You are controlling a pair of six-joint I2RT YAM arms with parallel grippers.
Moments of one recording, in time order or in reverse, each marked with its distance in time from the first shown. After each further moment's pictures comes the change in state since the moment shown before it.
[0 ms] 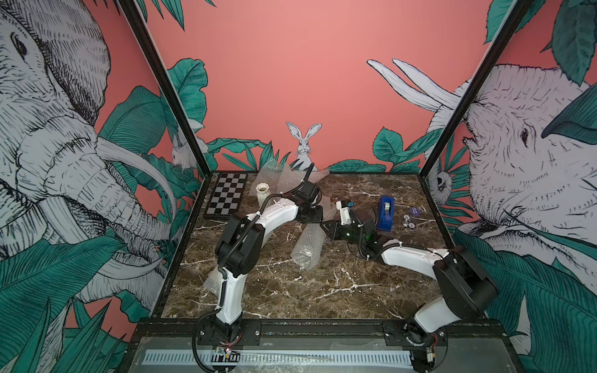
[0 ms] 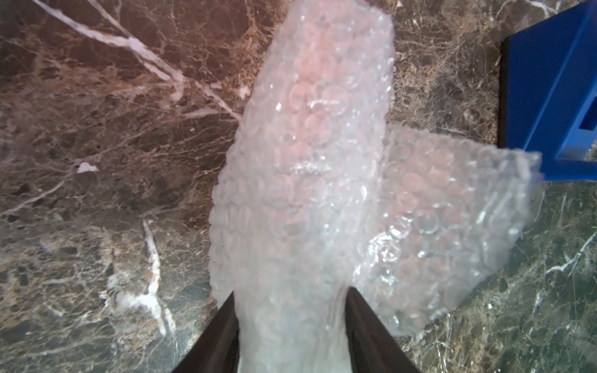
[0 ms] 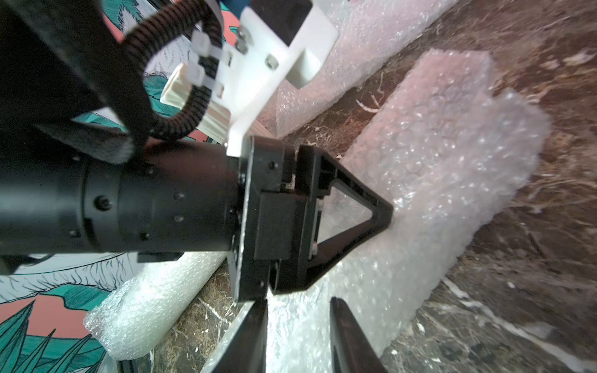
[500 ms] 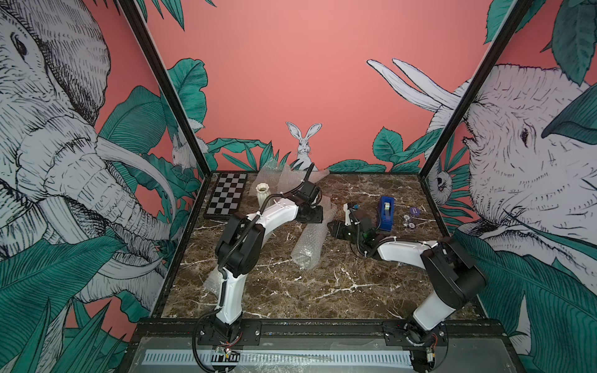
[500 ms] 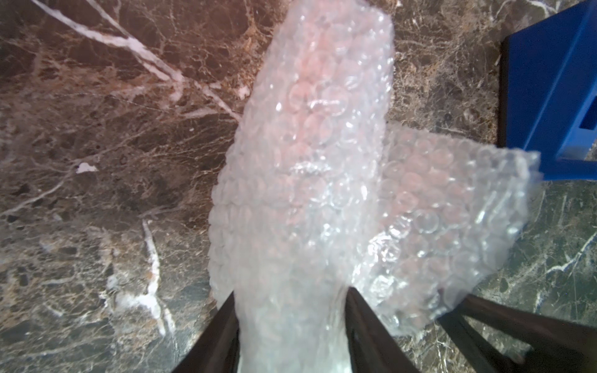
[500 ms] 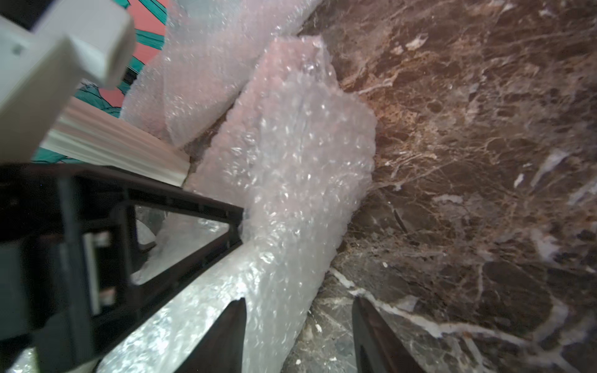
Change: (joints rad) left arm -0.002 0.000 -0.001 0.002 0.005 0.000; right arm -0.044 0.148 0.037 -0.069 0.141 0.008
